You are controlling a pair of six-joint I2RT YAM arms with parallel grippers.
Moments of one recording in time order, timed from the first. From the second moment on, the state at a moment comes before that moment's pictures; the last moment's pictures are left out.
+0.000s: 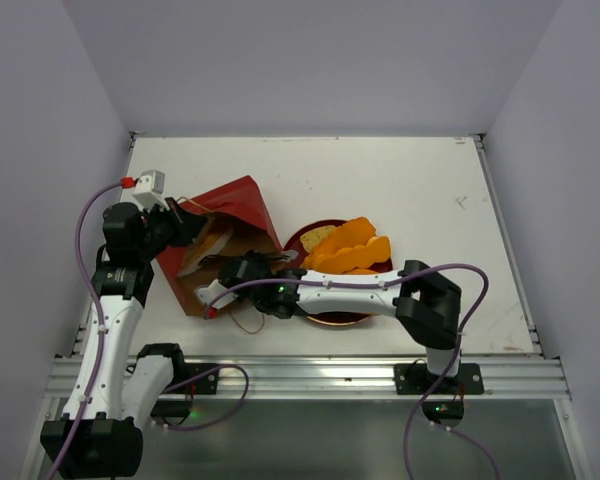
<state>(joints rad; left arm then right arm) 0.05 0.82 0.77 -0.31 0.46 -0.37 1.28 1.91 1.40 -0.22 0.55 -1.10</state>
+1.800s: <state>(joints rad) 0.05 0.82 0.77 -0.30 0.49 -0.39 1.28 2.08 1.43 -0.11 0.65 -1.13</state>
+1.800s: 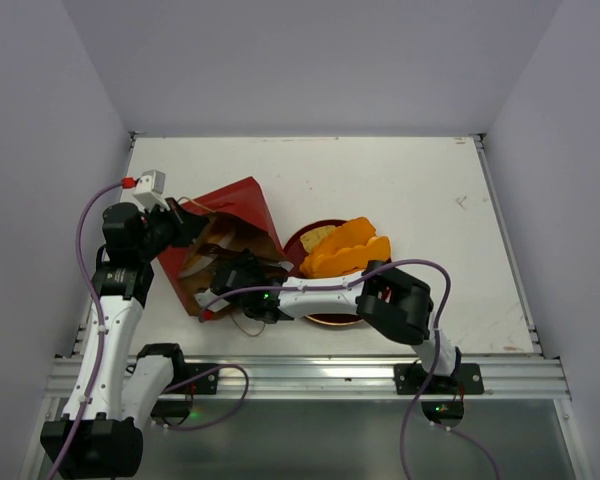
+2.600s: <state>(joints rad) 0.05 0.79 0.72 -0.24 0.49 -0.46 1.28 2.12 1.49 -0.11 0.72 -1.11</state>
